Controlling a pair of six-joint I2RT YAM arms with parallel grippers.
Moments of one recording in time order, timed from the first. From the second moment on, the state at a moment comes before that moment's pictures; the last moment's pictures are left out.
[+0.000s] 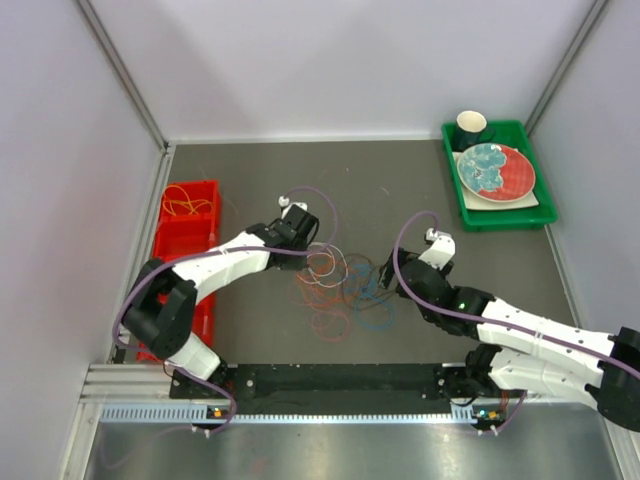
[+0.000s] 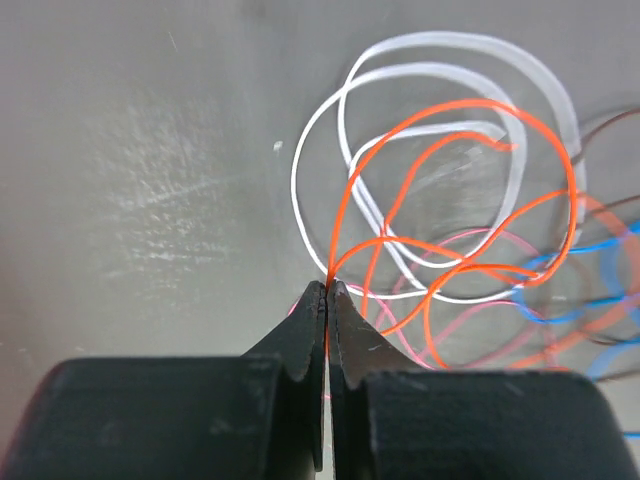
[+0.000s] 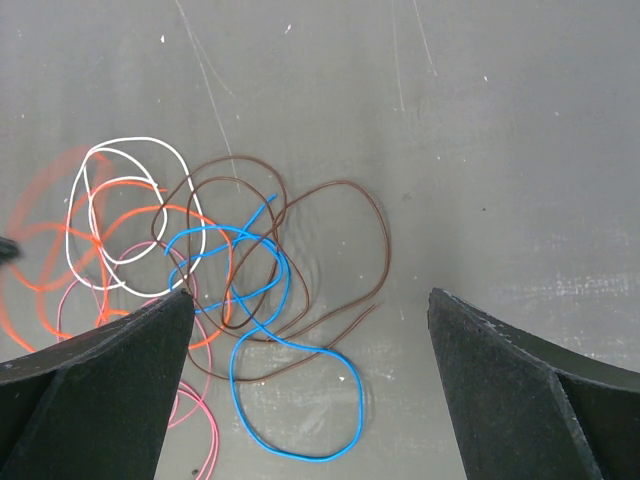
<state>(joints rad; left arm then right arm) -0.66 1.57 1.00 -0.52 -0.24 -0.55 0.94 0.94 0.53 -0.28 0.66 0.91</state>
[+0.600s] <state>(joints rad) -0.66 1.40 1.58 -0.81 -0.40 -0.49 0.94 0.95 0.53 -0.28 0.66 0.91</state>
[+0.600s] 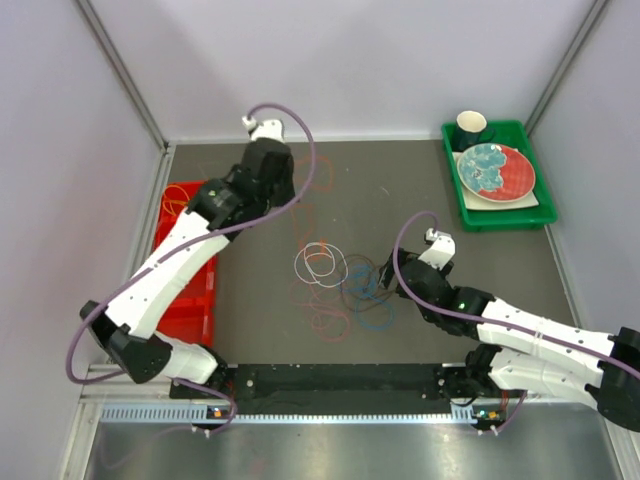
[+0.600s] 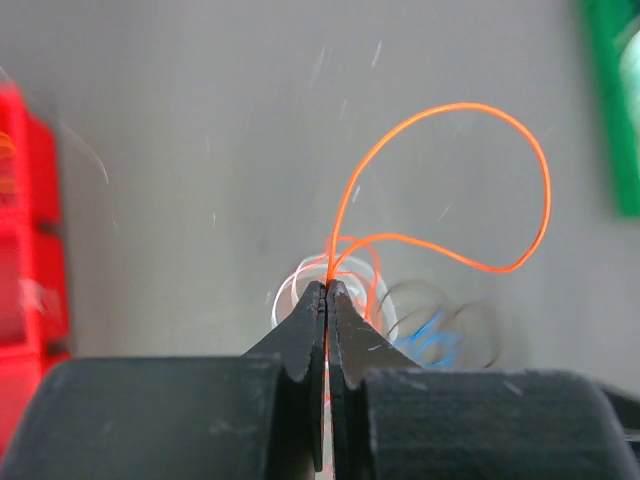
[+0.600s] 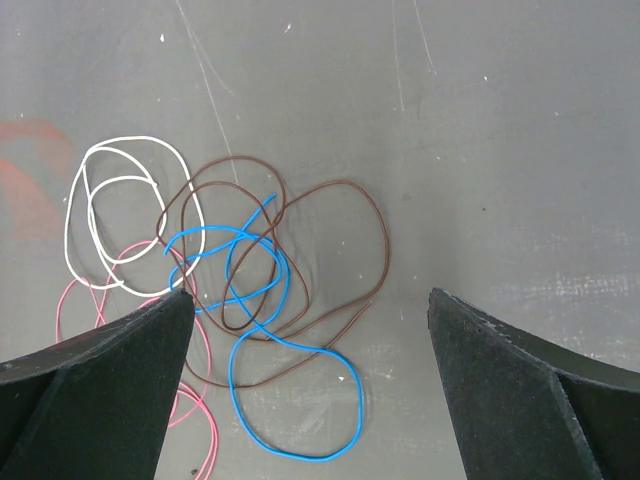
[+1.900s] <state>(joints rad) -0.25 1.28 1.59 -0.91 -0.68 -0.42 0.94 0.95 0.53 -0.28 0.65 0.90</state>
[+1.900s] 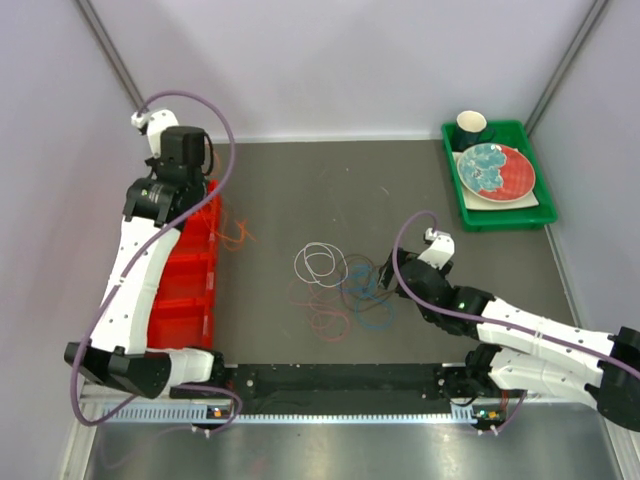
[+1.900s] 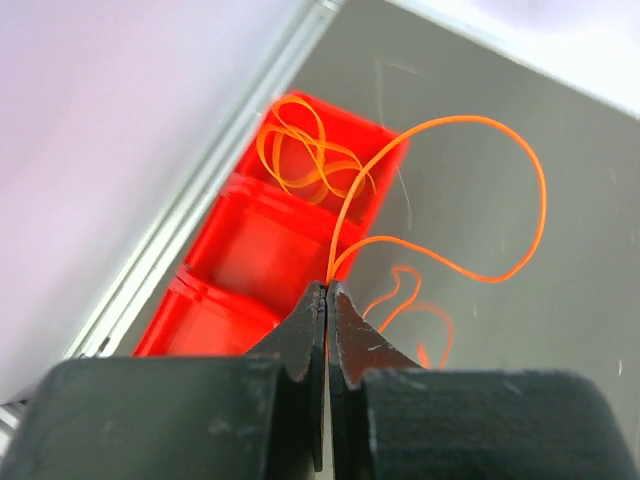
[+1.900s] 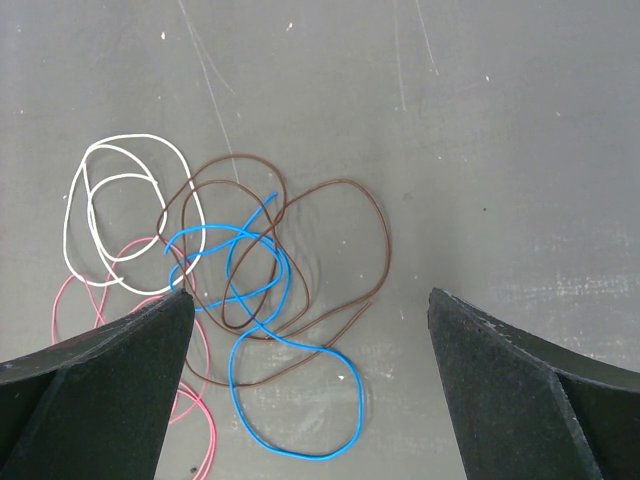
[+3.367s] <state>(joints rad) 0.13 1.42 1.41 -0.74 -0.71 -0.60 0.94 0.99 0.56 -0.28 0.64 0.89</state>
